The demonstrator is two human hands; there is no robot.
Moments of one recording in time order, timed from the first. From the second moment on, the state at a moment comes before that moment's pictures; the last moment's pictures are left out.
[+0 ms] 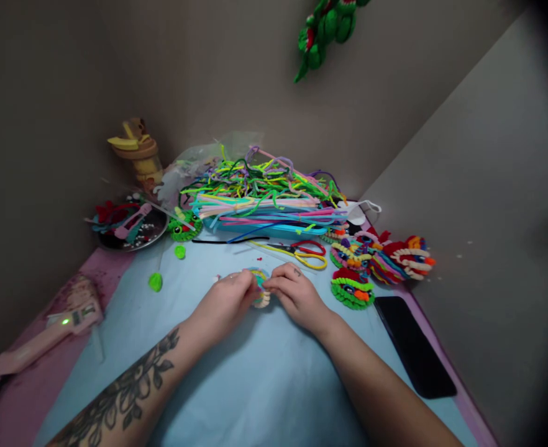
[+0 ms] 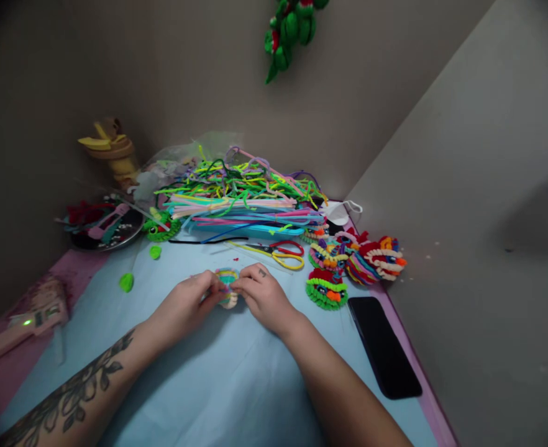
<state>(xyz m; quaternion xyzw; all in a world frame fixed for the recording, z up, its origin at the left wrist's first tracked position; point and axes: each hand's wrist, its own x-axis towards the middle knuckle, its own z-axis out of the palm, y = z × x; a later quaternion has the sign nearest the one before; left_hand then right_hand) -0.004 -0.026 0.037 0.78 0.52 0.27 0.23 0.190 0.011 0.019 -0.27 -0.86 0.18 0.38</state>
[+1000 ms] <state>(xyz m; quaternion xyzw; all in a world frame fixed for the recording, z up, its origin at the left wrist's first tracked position) -0.017 -0.022 0.046 0.67 0.44 0.35 0.48 0.177 -0.003 0.015 -0.27 -0.84 0.25 0.39</state>
